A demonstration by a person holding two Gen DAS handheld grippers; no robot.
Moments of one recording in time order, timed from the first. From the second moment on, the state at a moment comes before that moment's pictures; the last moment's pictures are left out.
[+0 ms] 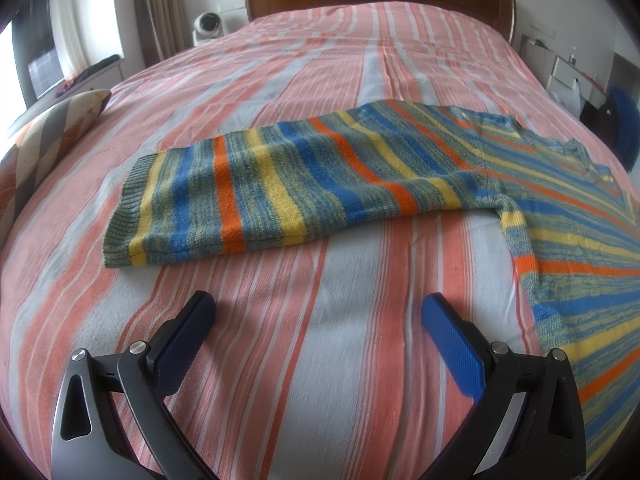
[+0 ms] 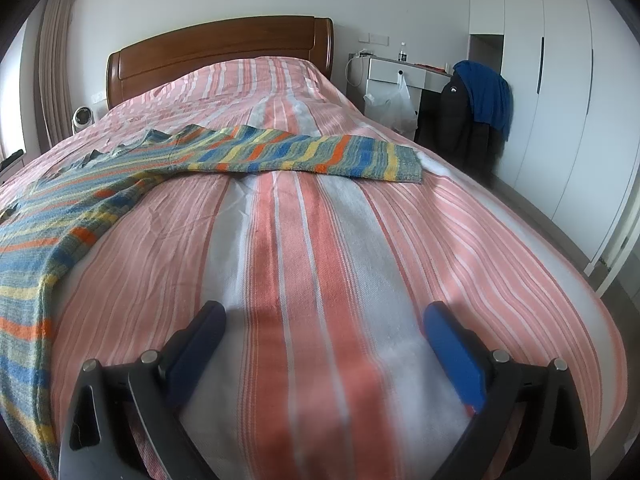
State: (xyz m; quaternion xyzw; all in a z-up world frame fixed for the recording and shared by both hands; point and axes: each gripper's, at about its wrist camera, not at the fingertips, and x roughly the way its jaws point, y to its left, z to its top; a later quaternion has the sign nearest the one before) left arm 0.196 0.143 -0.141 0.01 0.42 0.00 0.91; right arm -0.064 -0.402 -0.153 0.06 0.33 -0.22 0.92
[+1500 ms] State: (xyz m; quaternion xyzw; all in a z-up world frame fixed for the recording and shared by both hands) left arm 0.072 0.139 -0.079 -0.05 0.42 -0.05 0.91; right arm -0.060 -0.575 -0.083 0.43 0.31 -0.08 0.84
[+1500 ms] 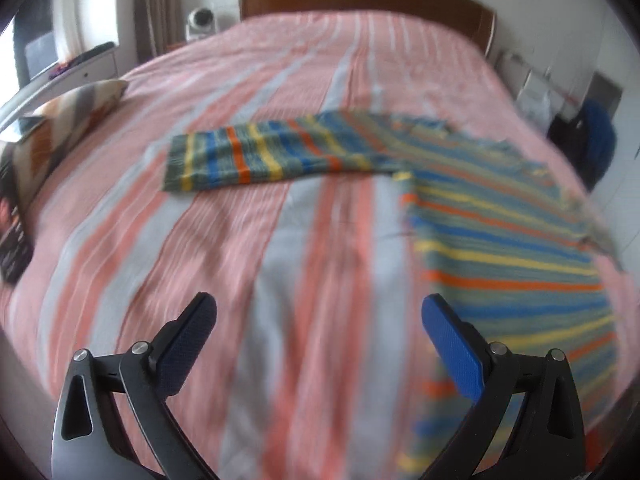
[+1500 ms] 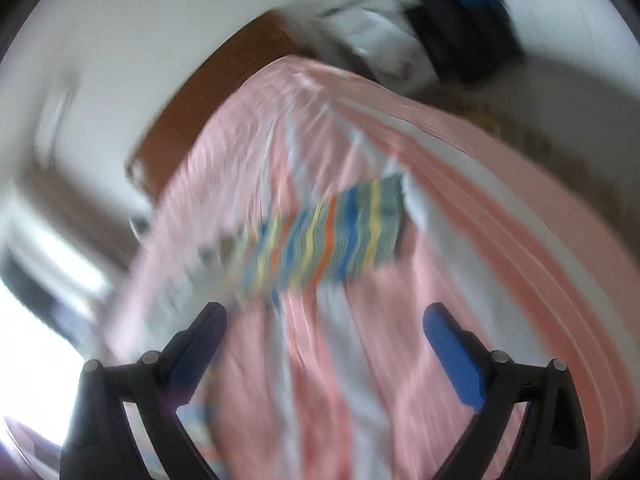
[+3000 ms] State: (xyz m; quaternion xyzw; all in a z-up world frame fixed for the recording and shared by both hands) left arm -0.045 0.146 -0.109 -0.08 0.44 -0.05 0.89; right arm 0.134 -0.340 -0.070 0.29 0.42 0.09 0.86
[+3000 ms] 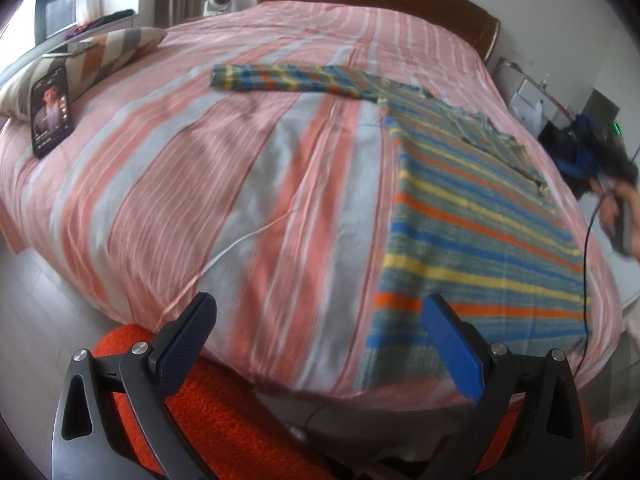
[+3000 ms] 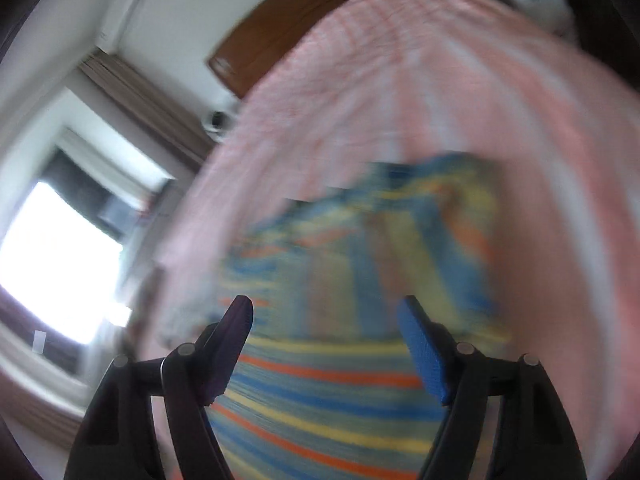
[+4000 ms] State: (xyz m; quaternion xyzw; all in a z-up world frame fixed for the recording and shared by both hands) left arm 0.224 0.272 -0.075 -0.16 0.45 0.06 0.88; right arm -0.013 -0.400 -0.158 0.09 0.40 -0.07 0.91
